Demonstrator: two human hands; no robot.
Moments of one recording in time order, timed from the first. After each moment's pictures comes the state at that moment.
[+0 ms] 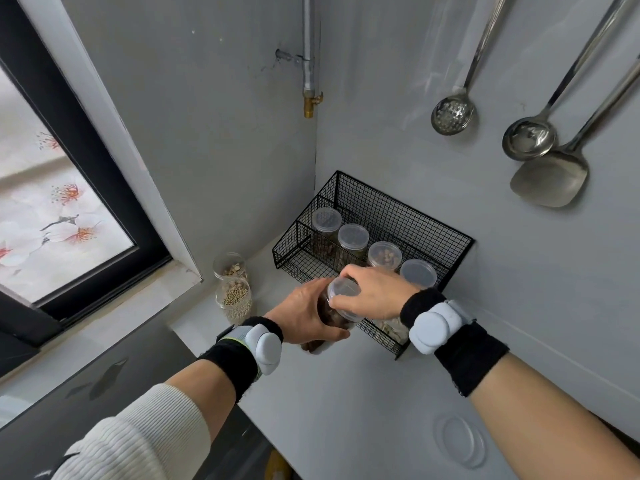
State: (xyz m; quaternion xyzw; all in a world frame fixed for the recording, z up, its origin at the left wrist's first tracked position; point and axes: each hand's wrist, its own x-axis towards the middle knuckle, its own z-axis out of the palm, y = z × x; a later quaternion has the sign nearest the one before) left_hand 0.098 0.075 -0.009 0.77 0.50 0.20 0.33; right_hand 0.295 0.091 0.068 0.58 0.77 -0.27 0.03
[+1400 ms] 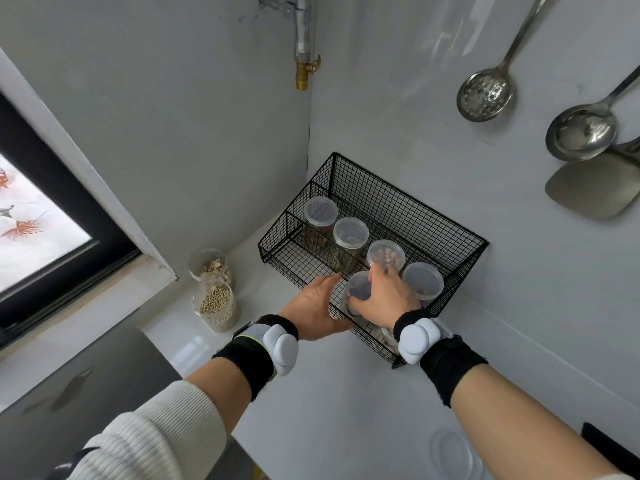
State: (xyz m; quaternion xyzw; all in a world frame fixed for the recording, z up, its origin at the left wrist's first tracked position) left_hand 0.129 0.138 -0.062 0.75 0.56 0.09 0.35; right_hand 0.313 0.149 -0.018 0.70 0.68 -0.20 -0.01
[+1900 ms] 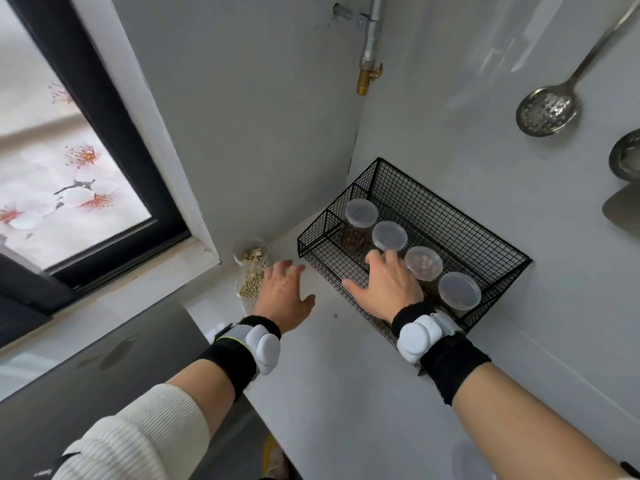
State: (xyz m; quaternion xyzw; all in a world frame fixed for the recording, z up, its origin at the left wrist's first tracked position) left_hand 0.031 0.107 -0.058 0.66 0.72 0.14 0.17; right_hand 0.241 0.143 0.008 0.64 0.77 -0.09 -0.03
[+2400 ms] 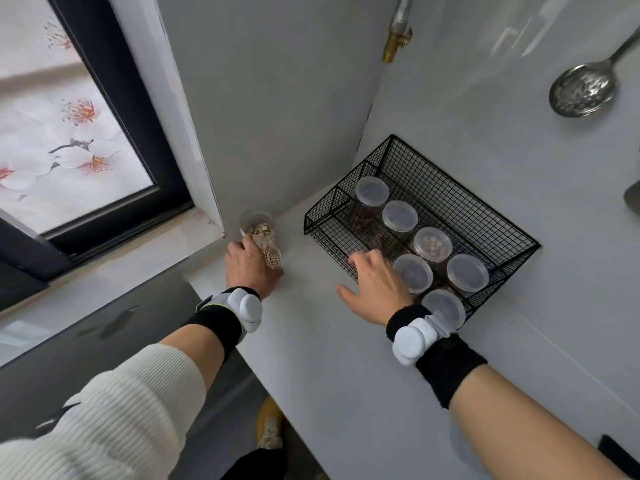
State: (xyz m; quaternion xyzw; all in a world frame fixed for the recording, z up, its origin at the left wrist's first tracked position) left_hand -0.027 0.106 -0.086 0.48 0.83 0.18 0.20; right_hand 0.218 0.107 -0.018 0.58 0.80 -0.15 0.00
